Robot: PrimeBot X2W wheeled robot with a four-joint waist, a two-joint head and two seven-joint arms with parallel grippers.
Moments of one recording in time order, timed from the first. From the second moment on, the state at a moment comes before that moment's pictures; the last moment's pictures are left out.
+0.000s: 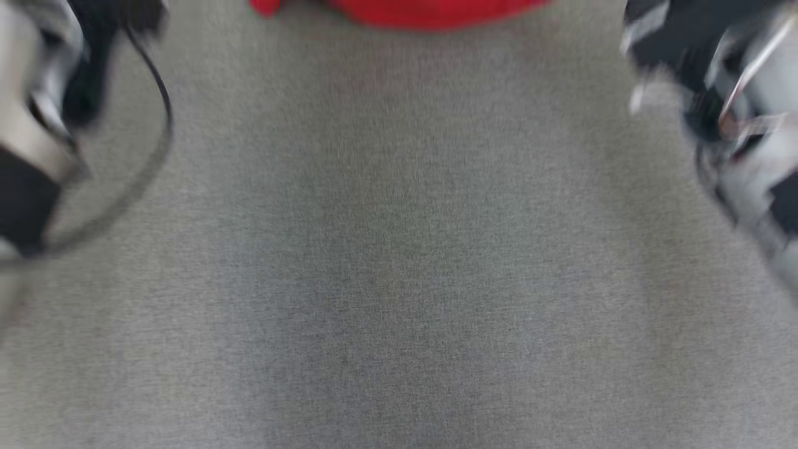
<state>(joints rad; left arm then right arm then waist) -1.38 0.49 -0.80 0.64 -1.03 -0.10 -0.26 -1.24 -0.51 0.73 0.48 0.99 0.13 -0.25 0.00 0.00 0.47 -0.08</state>
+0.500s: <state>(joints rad) -0.64 0.55 -0.59 0.14 -0.98 0.05 -0.26 -0.67 -0.59 0.70 0.27 1.03 0.13 -0.26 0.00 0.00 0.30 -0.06</state>
